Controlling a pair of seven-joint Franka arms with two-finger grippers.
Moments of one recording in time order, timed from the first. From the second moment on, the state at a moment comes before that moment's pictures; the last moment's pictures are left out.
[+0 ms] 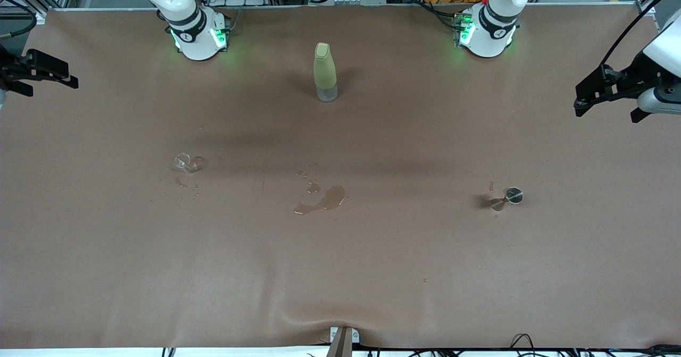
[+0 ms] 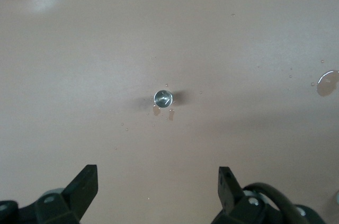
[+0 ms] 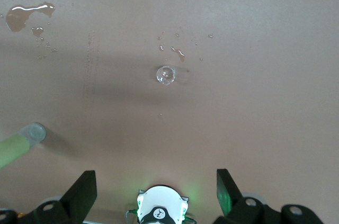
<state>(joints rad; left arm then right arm) 0.00 0.04 -0.14 -1.41 0.02 1.55 0.01 -0.06 0.02 -0.02 -1.44 0.07 1.27 -0.18</state>
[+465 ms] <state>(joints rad) 0.00 0.04 -0.14 -1.41 0.01 1.52 0.01 -0.09 0.02 0.04 -1.44 0.01 1.30 -0.17</state>
